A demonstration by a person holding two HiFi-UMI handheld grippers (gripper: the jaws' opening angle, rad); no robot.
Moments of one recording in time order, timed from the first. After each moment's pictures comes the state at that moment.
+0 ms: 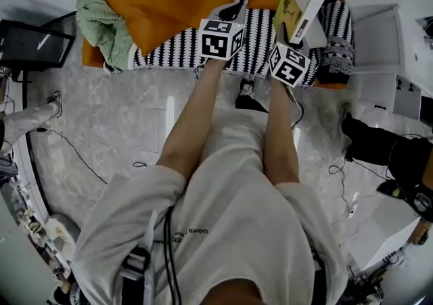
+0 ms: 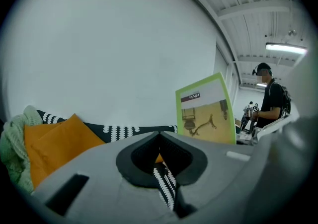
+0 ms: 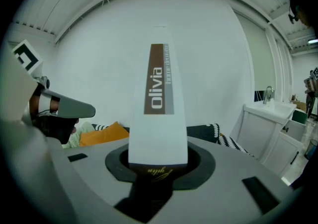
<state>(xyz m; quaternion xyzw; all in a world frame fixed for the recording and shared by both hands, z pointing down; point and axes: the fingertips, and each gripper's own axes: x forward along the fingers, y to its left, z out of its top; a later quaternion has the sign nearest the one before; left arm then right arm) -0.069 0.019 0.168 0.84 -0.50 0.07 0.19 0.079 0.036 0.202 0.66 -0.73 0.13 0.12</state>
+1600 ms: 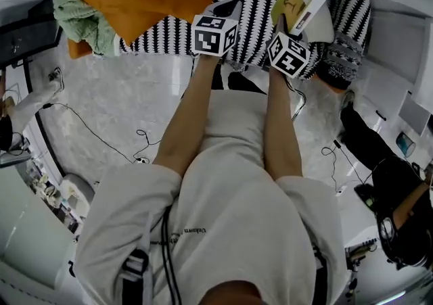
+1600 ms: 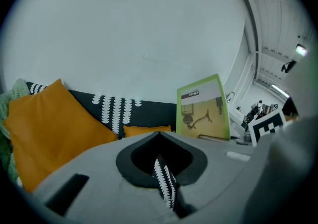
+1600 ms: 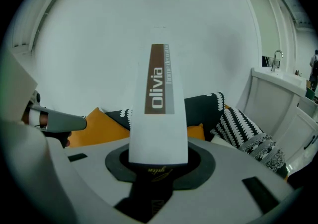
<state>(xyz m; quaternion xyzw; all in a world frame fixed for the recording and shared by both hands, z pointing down) 0.002 -0.113 0.297 0.79 -0.49 0.17 0.32 0.157 -0.109 0.329 0.63 -0.70 0.28 0.18</state>
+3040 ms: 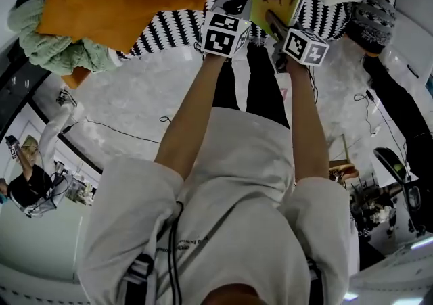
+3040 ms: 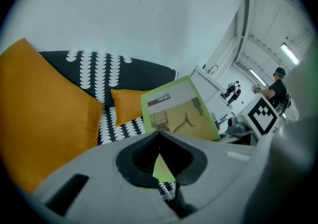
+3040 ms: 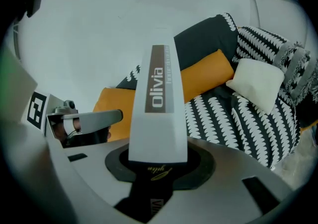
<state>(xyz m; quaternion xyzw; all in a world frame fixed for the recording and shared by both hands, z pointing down) -0.006 -0.104 0.468 0.83 -0.32 0.27 0.37 0.065 -0.057 0.507 0.48 -0.67 0.53 0.16</state>
